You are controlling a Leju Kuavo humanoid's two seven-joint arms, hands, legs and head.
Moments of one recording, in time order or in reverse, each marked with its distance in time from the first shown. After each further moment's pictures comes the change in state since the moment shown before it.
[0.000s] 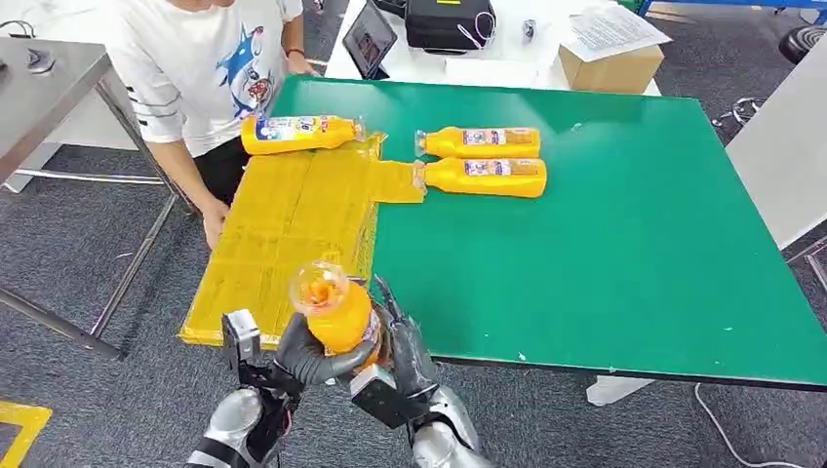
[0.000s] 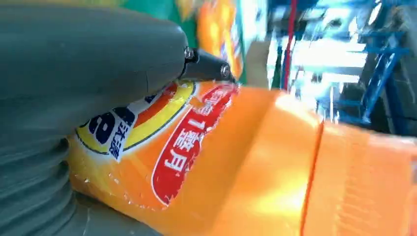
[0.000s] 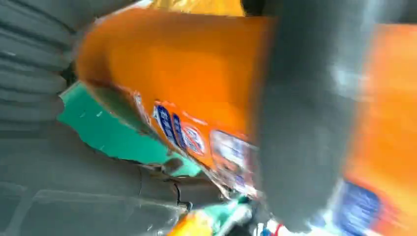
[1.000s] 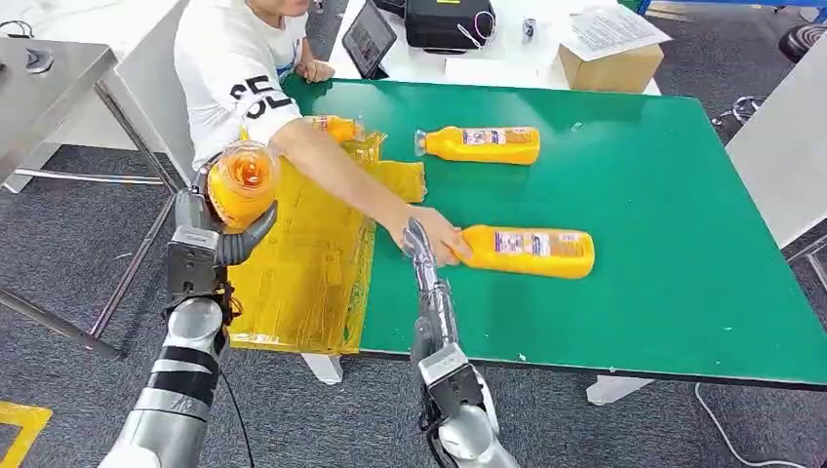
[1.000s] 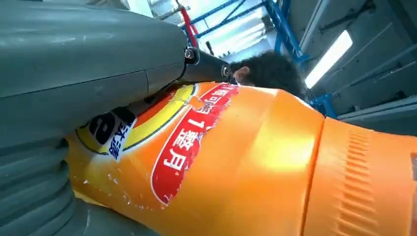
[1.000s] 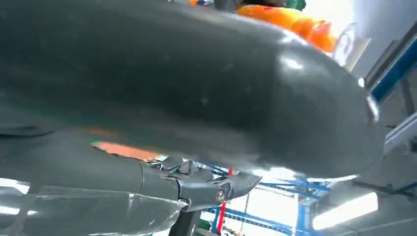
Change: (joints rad) left arm -0.303 0.005 0.281 0.098 -0.454 0.611 -0.123; right arm 0.119 -0.037 -0.023 -0.534 -0.210 0.133 -0.006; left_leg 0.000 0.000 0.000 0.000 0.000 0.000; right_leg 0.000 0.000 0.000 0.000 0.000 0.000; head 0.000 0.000
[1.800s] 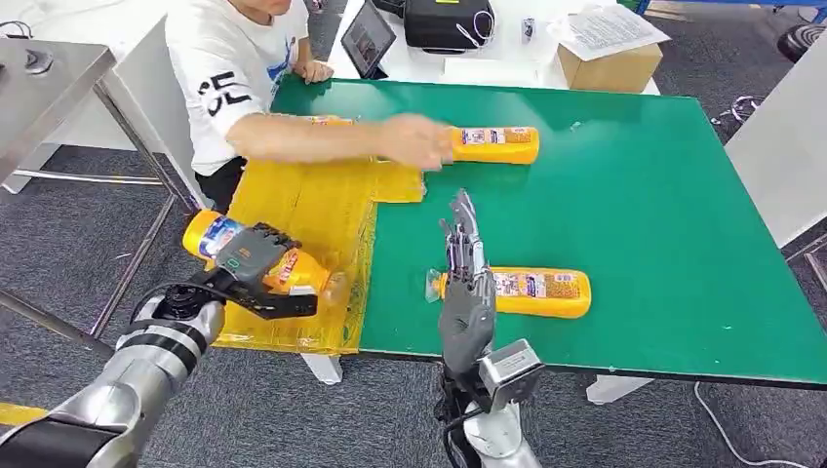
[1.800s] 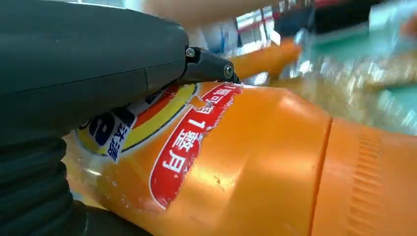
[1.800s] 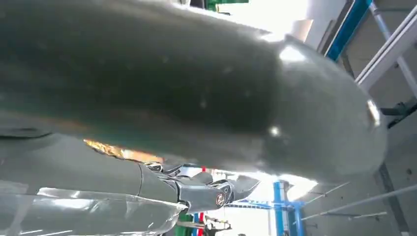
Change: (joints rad) left arm -0.250 0.215 -0.244 0.621 -0.989 -0.110 0.230; right arm 0.016 -0.025 -0.014 -0.174 -0.144 0.055 0.000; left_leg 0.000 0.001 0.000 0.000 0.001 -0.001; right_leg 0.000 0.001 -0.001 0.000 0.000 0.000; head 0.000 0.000
